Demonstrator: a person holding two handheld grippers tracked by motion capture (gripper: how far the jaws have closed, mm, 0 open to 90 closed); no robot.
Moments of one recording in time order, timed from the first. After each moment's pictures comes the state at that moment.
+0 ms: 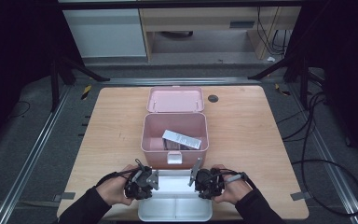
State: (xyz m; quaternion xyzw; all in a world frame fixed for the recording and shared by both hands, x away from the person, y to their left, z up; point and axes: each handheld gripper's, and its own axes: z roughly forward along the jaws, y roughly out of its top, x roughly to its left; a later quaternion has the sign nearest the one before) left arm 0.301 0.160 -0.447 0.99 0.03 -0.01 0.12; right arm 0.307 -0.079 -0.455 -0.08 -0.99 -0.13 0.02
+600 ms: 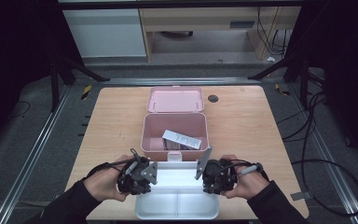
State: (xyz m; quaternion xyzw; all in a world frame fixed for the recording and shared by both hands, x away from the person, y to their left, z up) left arm 0.293 0.156 -0.369 0.99 0.02 0.01 0.13; right arm 0.297 -0.093 -0.373 -0.07 -0.98 -0.16 0.01
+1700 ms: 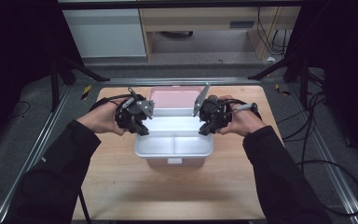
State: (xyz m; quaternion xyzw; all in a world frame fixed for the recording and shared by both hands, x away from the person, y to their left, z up) left arm 0.433 0.169 -0.301 0.99 0.01 0.04 0.14; right arm 0.426 -0.088 -0.304 -0.06 -0.98 -0.18 -0.05
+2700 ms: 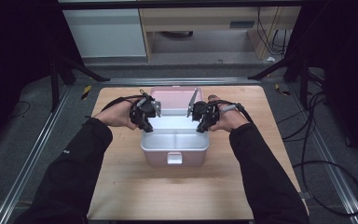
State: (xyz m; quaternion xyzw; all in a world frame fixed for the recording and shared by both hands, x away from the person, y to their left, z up) left arm 0.481 0.158 -0.362 0.99 0.03 0.02 0.10; right arm 0.473 -0.072 -0.369 -0.07 -0.99 -0.13 -0.05
